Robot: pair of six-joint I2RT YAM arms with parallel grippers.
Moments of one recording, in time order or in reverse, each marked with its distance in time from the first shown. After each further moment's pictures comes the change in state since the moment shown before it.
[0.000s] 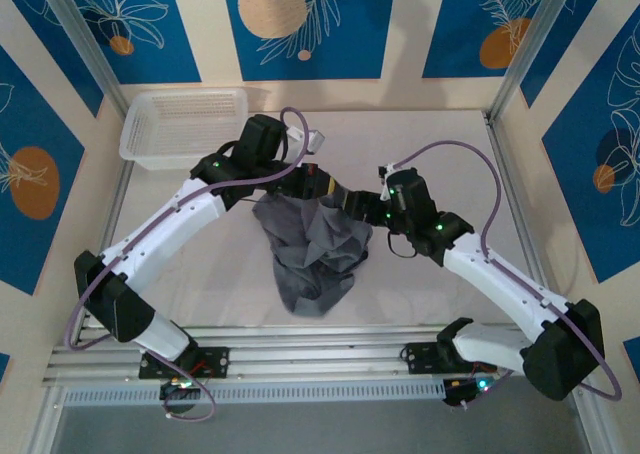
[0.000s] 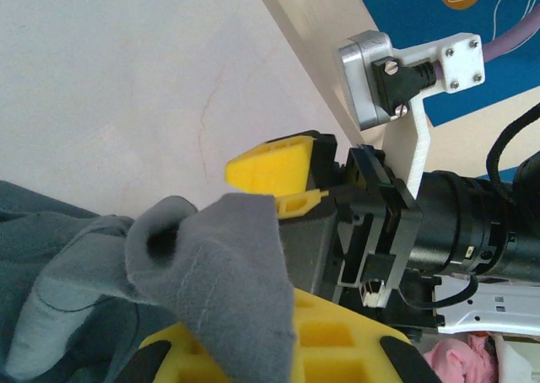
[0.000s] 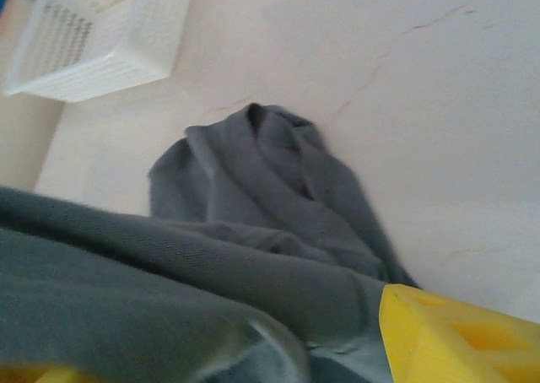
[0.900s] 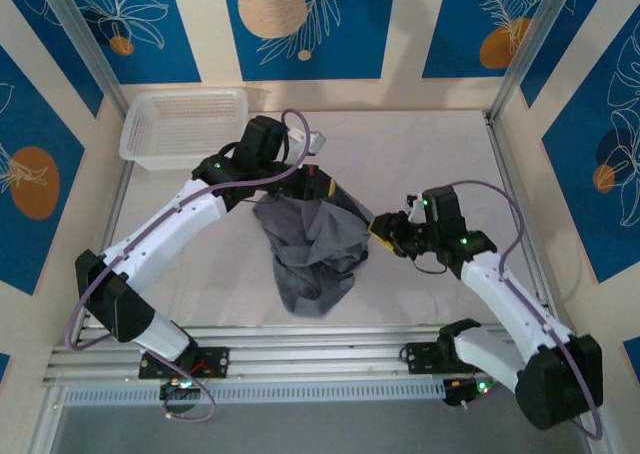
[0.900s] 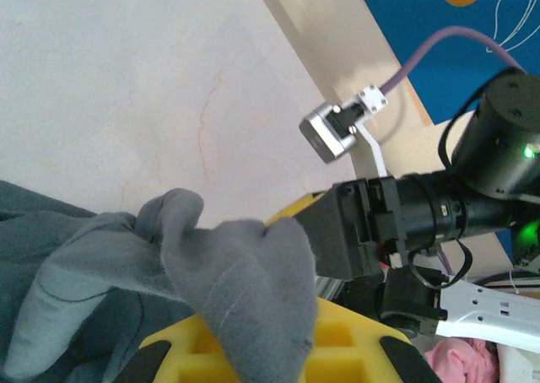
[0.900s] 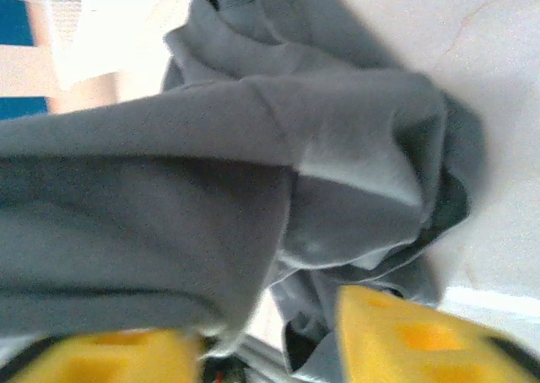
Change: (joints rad) left arm -0.005 0.002 -0.012 0.018 0.000 0.000; right arm -0.273 -0.164 -0.220 -0.100 -0.502 0.314
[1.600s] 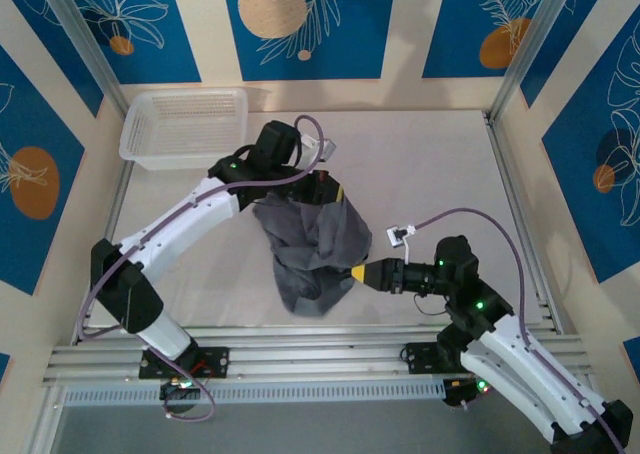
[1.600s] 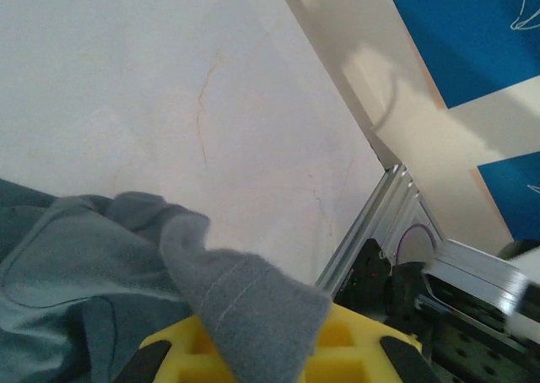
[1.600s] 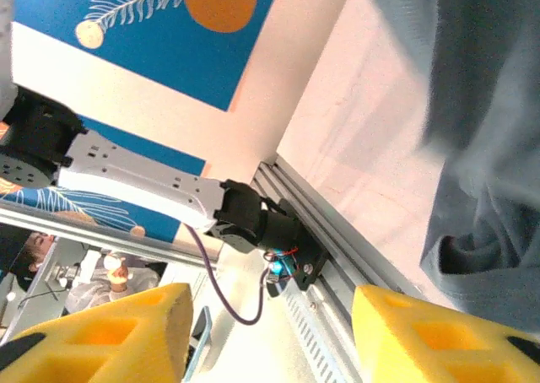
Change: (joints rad) left arm -0.036 0.075 -0.005 0.029 0.006 -0.001; right arm 0.271 -0.506 -0.282 0.315 -0.173 -0.048
